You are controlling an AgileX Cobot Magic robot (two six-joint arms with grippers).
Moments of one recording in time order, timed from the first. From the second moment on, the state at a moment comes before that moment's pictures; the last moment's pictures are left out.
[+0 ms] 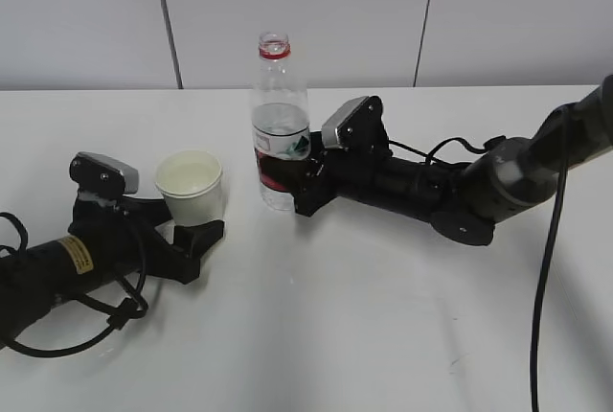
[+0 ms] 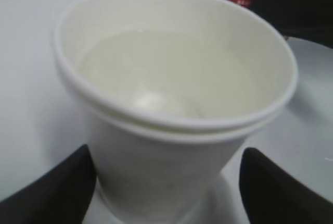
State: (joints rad) left arm -0.22 2.17 -0.63 0.49 -1.14 -0.23; right arm 0.30 2.38 -1.28 -0.74 -1.01 0.31
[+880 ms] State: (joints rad) left arm -0.08 2.06 -0.49 0.58 -1.15 -0.23; right arm 0.24 2.26 -1.16 -0.78 -0.95 0.26
